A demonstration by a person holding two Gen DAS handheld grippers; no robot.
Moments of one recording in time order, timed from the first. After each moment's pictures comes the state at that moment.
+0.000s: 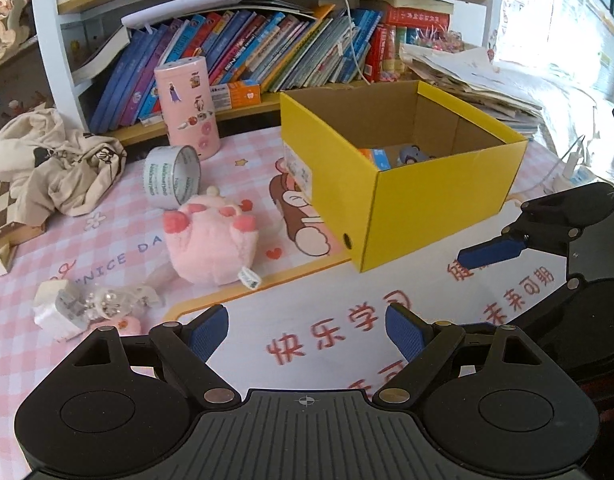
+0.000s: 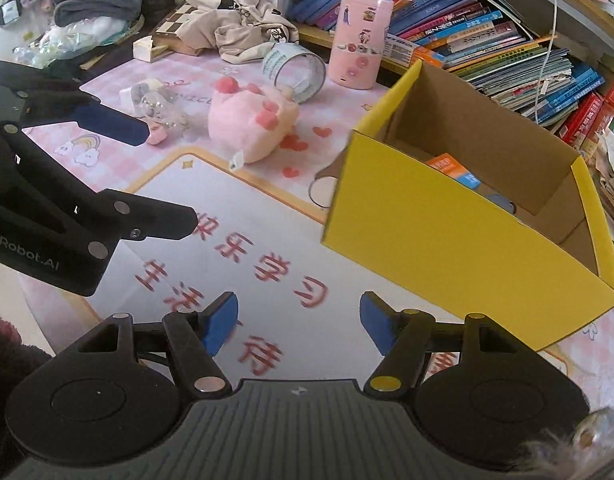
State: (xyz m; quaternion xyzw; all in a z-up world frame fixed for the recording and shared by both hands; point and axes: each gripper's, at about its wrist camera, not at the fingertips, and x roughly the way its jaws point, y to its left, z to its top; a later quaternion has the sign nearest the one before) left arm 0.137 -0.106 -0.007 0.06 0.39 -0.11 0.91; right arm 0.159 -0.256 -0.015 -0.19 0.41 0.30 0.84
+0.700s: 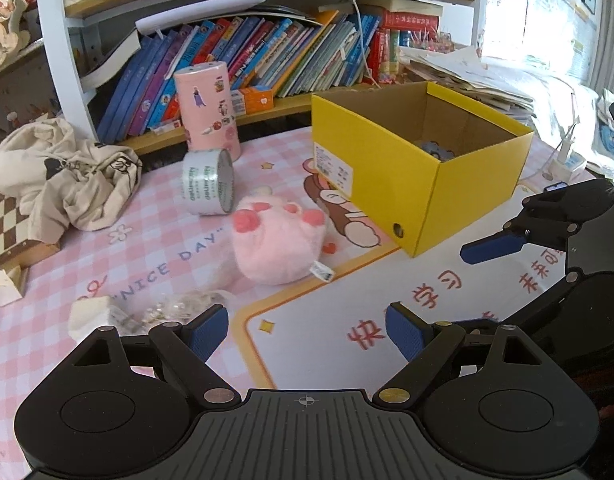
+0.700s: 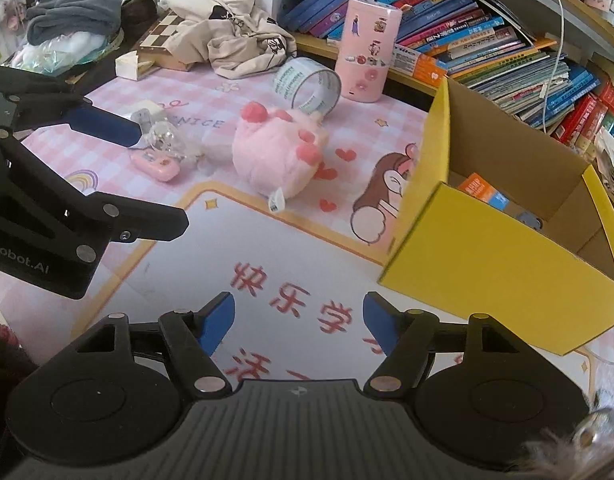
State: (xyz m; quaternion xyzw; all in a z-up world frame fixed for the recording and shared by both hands) left arm 0.143 -0.029 -0.005 0.08 0.38 -0.15 0.91; right arm 0.153 -0.181 -0.017 -0.17 0.40 0.25 0.86
